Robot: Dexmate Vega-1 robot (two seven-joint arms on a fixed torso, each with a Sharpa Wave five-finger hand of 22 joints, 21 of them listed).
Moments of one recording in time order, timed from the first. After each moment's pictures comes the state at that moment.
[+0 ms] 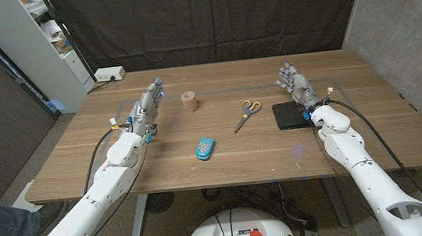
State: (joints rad) left arm 0.98 0.58 0.30 -1.46 -0.60 -0.32 0.01; left_hand 0.23 0.00 0.38 -0.07 0.20 -0.04 0.09 0.20 0.17 -0.07 0.06 0.23 0.19 -0.10 0.08 0.19 0.17 -0.17 0.04 0.20 0.17; right arm -0.91 -0.25 -0.04 -1.34 0.34 0.17 0.22; right_hand 0.23 0.02 0.27 0.00 0.27 0.12 0.07 0.19 0.18 0.07 0.09 0.20 0.19 -0.02 0.02 0.20 0.21 0.14 -0.01 0.34 0.17
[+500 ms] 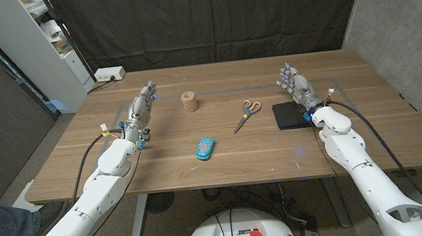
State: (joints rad) left arm 1.08 0.63 0.25 -1.55 -0.59 -0.34 0.04; left_hand 0.23 0.01 0.38 -0.08 0.20 -0.03 0.08 0.20 0.17 -0.06 0.06 0.23 0.19 -0.09 0.08 0.19 0.17 -0.17 0.05 0.20 0.17; right arm -0.92 -0.24 -0.03 -1.34 0.33 0.17 0.23; right_hand 0.23 0.02 0.27 0.00 0.27 0.12 0.07 0.19 0.18 0.07 0.09 0.20 0.19 -0.02 0.02 0.20 0.21 0.14 -0.01 0.34 0.17
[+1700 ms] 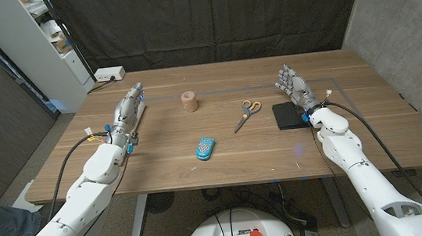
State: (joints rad) left arm 1.17 0.69 0.17 -1.63 -0.53 -0.35 0.13; left_hand 0.25 0.01 0.39 -0.09 0.20 -0.02 0.08 0.20 0.17 -0.05 0.05 0.23 0.19 -0.08 0.07 0.19 0.17 -0.16 0.06 0.20 0.17; right arm -0.89 -0.22 -0.02 -1.29 0.32 0.19 0.24; right_hand 0.23 0.02 0.27 -0.01 0.27 0.12 0.07 0.19 0.18 0.07 0.09 0.20 0.19 -0.02 0.03 0.20 0.21 0.15 -0.01 0.32 0.17
